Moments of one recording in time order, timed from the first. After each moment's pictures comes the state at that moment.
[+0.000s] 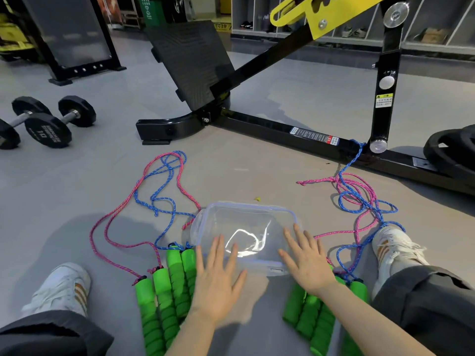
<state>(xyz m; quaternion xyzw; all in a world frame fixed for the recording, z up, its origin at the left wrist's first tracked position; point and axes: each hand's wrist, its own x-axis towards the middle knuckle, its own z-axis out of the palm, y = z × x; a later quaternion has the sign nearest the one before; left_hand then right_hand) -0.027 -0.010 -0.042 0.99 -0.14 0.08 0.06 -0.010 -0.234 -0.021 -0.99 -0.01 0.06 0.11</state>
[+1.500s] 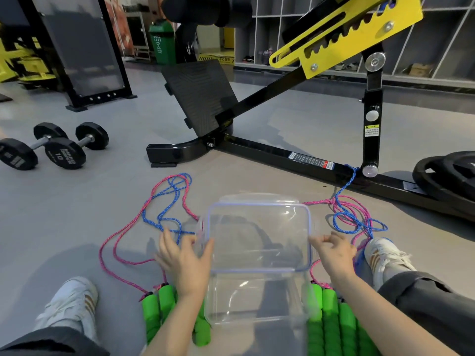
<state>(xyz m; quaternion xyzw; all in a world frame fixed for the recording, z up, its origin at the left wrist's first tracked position) 0.010 0.014 0.015 0.88 0.16 0.30 0.32 0.000 -0.253 0.049 -0.82 0.27 -0.10 0.49</state>
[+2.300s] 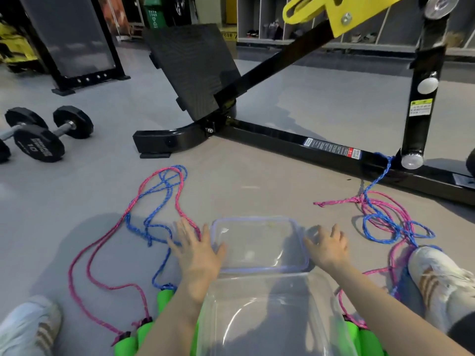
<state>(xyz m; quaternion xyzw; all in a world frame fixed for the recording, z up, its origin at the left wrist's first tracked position) 0.130 0.008 -0.043 0.99 0.10 0.02 0.06 0.134 -0.256 -0.041 -0.95 0.22 0.05 0.22</state>
